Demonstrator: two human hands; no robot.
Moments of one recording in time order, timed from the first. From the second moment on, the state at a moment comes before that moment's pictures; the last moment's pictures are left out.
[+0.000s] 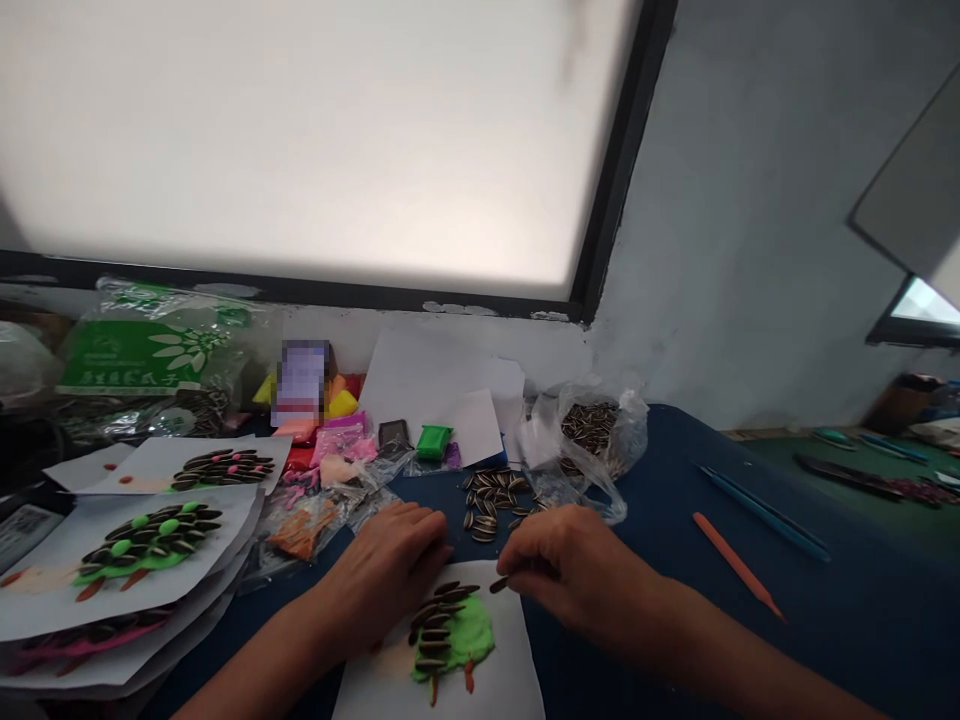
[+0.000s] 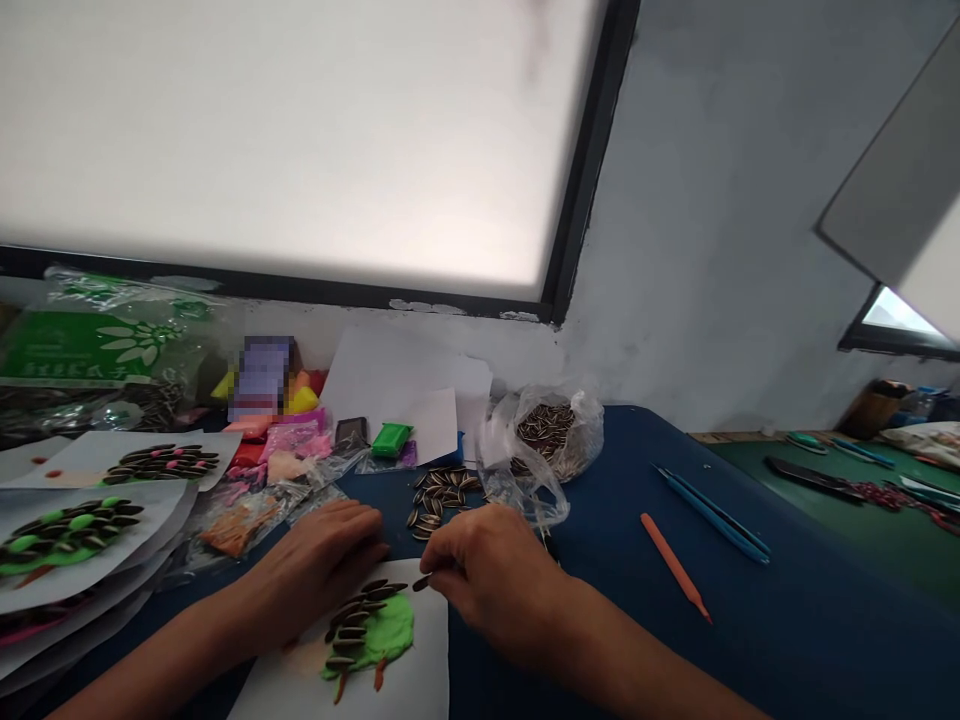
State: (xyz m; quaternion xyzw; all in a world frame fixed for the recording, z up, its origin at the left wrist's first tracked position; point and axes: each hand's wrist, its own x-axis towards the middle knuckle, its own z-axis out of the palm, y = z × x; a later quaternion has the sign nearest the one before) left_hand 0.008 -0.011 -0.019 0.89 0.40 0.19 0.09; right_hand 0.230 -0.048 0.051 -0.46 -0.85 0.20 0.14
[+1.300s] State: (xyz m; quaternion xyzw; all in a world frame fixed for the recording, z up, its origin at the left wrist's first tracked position) left_hand 0.007 -0.010 -0.023 0.89 0.39 0.21 0.07; right_hand 0.213 -0.055 0.021 -0.42 -0.90 0.10 0.10
